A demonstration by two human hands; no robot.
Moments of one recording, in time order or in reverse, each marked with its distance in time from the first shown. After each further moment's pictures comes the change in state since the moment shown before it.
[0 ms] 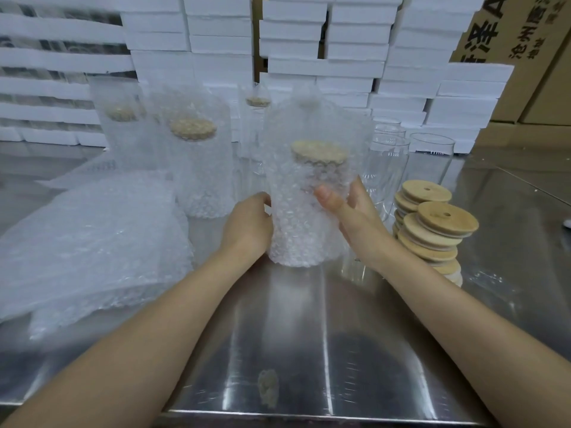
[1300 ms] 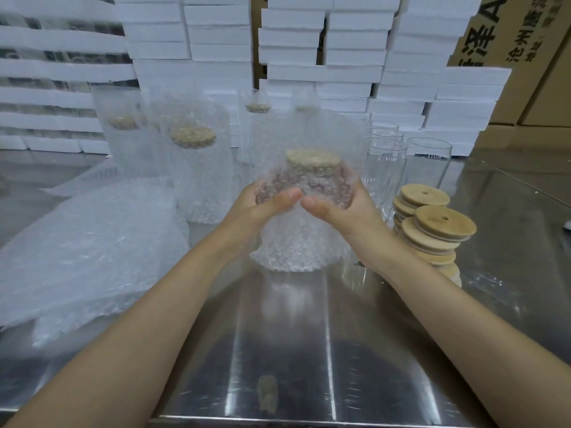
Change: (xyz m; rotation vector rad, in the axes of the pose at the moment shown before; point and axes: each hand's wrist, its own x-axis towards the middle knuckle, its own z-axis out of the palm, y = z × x) left_hand -0.008 0.020 -0.033 -1.035 -0.317 0.149; right_hand 0.006 -0.007 0.000 -0.036 0.043 -0.046
